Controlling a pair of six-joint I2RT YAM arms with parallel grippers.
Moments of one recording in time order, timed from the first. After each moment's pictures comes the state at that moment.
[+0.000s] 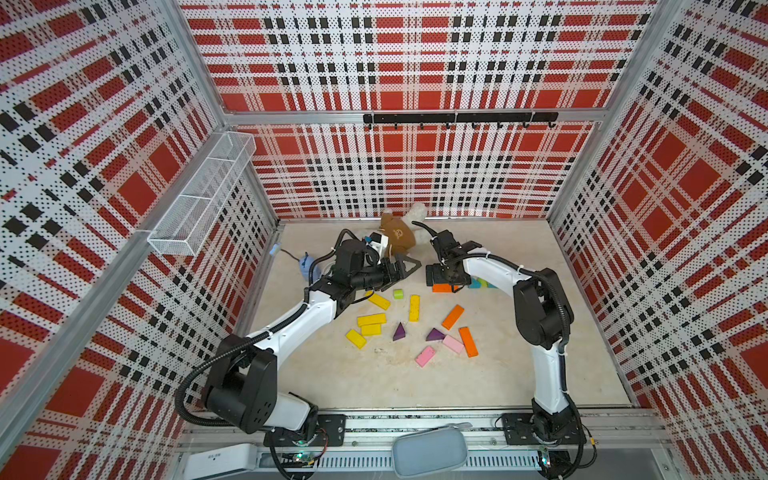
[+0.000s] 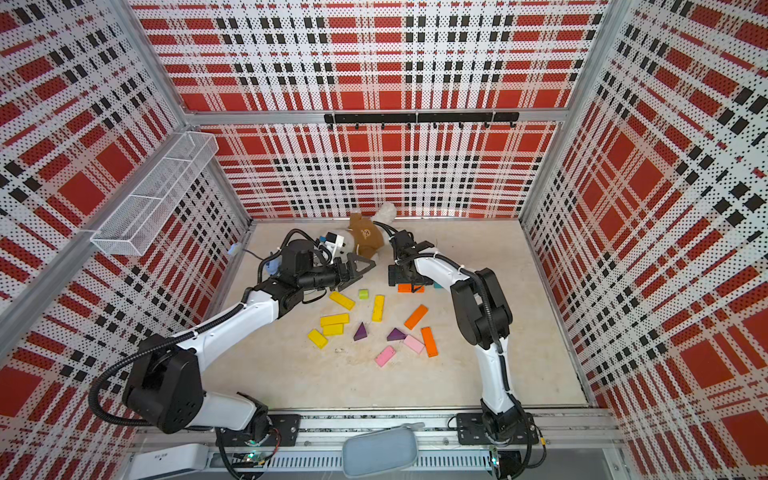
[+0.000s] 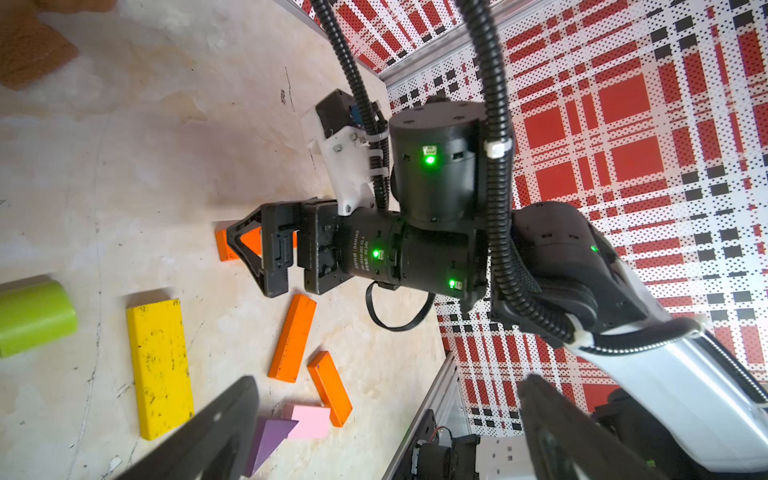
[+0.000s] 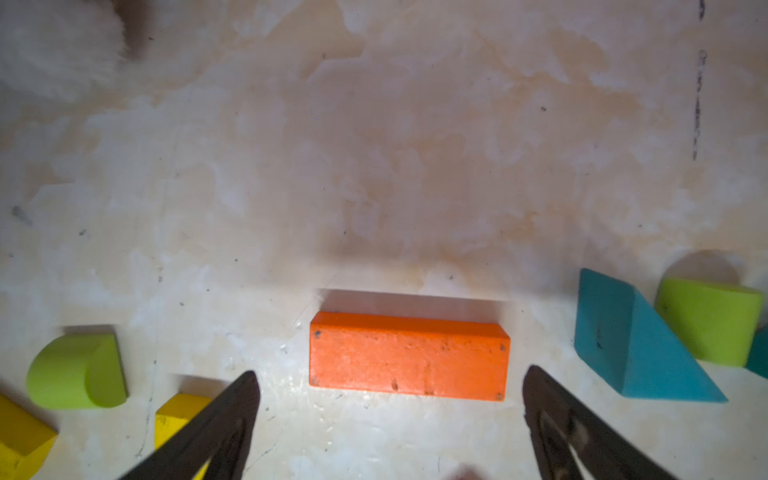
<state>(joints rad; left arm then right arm) -0.43 1.44 0.98 0.07 0.65 -0.85 0.52 2.11 1.65 -0.77 0.15 0.45</state>
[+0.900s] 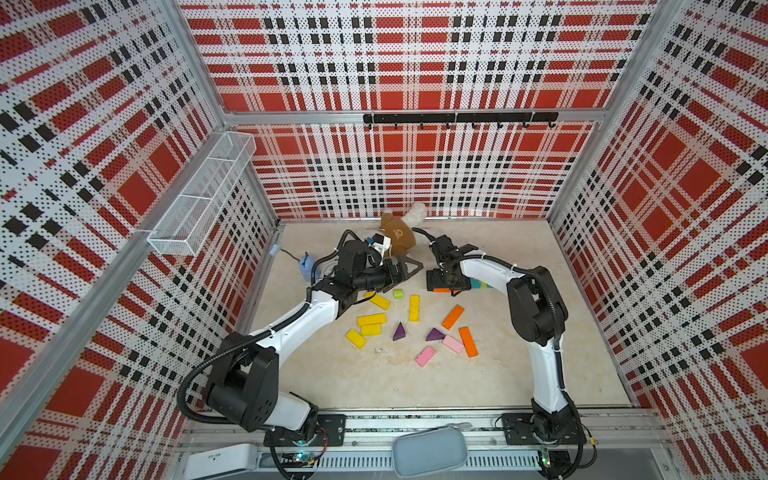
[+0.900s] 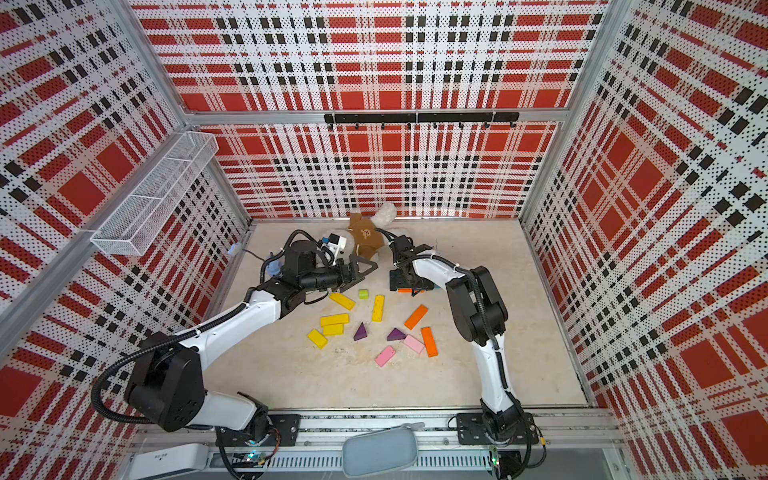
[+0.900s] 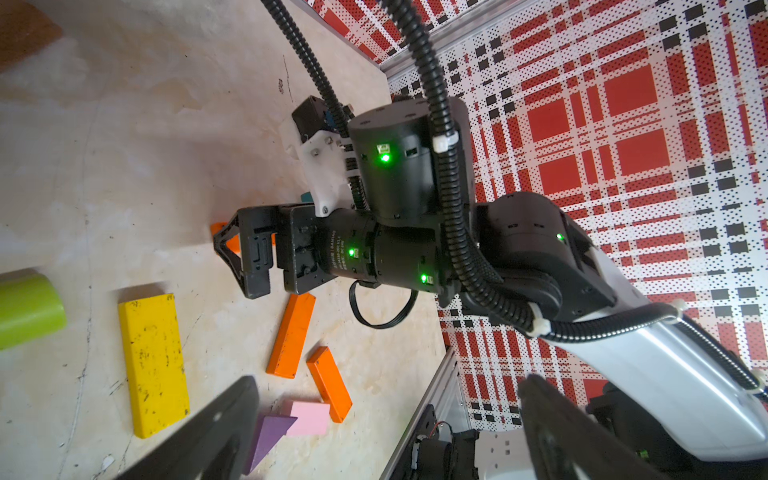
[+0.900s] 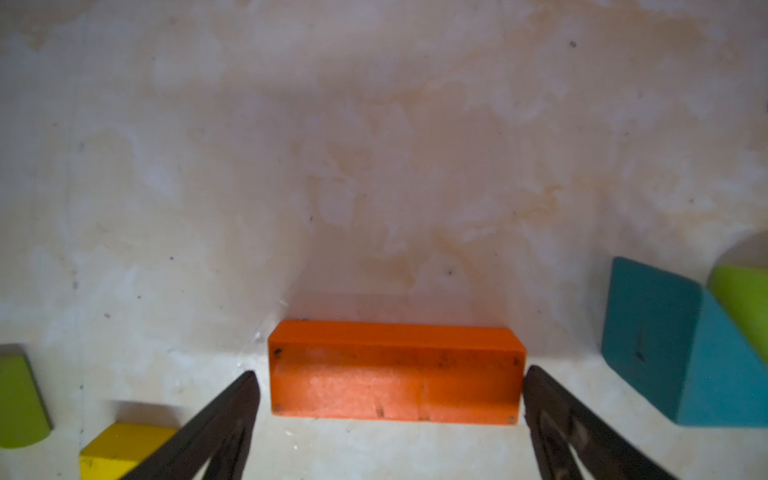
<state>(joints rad) -0.45 1.45 0.98 0.07 0.65 -0.85 0.52 2.15 1.64 -0.77 0.14 0.46</state>
